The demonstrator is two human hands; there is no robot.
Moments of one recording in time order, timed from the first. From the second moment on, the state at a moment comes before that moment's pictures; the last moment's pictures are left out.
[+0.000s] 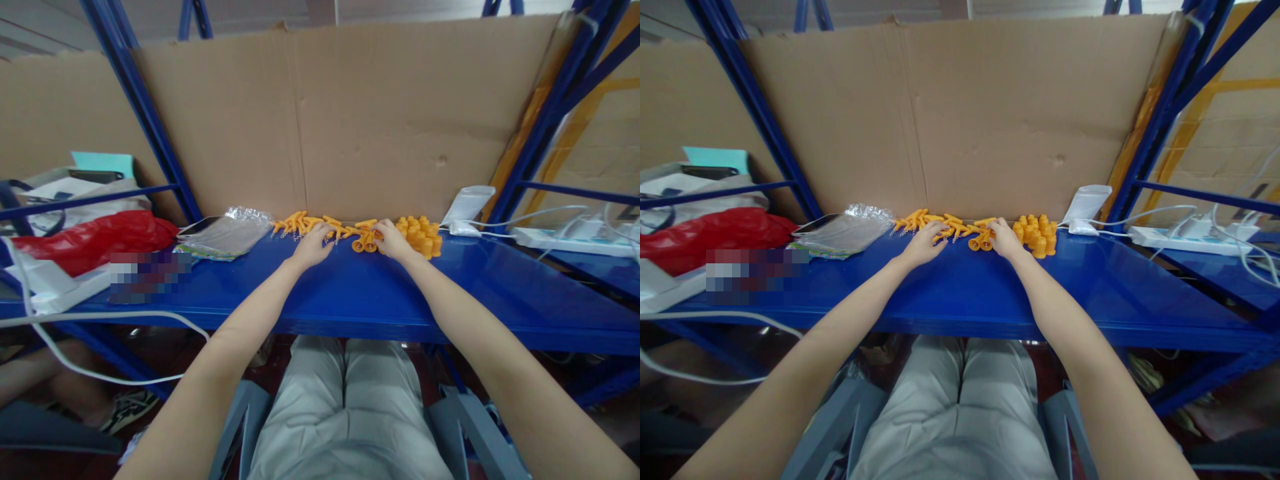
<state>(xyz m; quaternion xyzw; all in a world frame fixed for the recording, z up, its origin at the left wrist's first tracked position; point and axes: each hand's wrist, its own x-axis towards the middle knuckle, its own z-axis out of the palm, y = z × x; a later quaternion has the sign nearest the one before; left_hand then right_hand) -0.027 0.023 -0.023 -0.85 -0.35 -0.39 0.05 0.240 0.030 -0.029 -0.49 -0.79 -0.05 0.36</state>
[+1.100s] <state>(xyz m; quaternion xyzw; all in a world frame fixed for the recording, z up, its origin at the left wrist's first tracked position) -0.025 0.022 -0.023 -0.87 -0.35 -0.35 0.03 0.225 0.012 -0.020 -0.60 -0.77 -0.05 0.21</state>
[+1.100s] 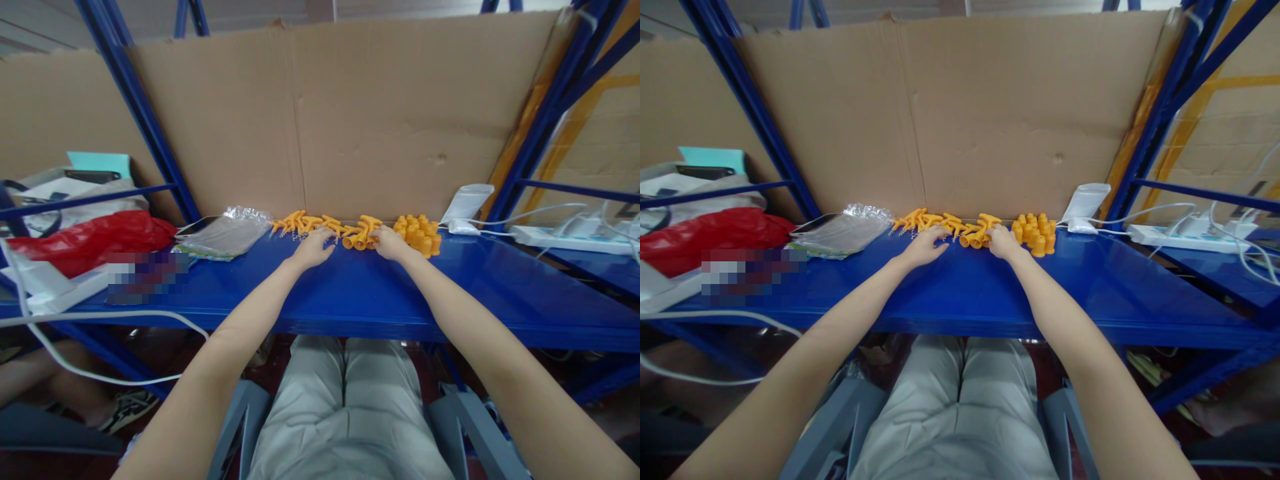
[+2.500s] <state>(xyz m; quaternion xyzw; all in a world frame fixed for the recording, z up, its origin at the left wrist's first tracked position) 0.034 0.014 -0.018 -0.87 -0.44 -0.22 -0.01 0.222 0.001 -0.009 -0.61 -0.77 -0.01 0.17</state>
